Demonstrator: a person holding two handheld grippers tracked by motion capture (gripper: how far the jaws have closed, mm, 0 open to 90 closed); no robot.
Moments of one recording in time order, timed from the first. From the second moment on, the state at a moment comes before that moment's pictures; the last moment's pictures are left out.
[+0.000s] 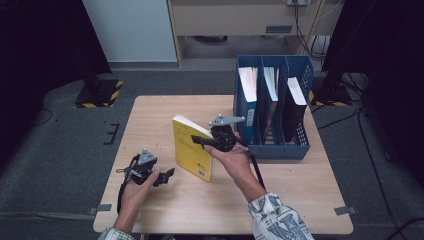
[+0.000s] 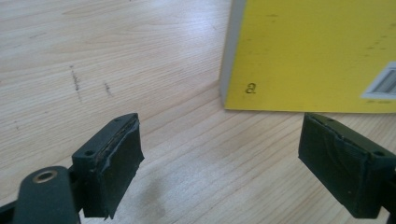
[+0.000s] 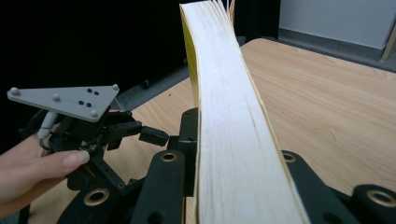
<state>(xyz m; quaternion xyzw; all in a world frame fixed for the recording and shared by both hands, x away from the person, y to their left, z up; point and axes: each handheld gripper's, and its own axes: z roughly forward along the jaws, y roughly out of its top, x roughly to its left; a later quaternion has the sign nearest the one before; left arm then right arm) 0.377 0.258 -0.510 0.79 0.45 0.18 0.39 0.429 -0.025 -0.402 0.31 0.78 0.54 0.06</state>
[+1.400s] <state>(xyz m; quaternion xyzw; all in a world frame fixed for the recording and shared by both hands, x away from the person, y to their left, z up) 0.386 0.269 -0.530 0.80 0.48 0.19 0.31 0.389 -0.116 -0.391 0.38 0.74 0.55 0.07</state>
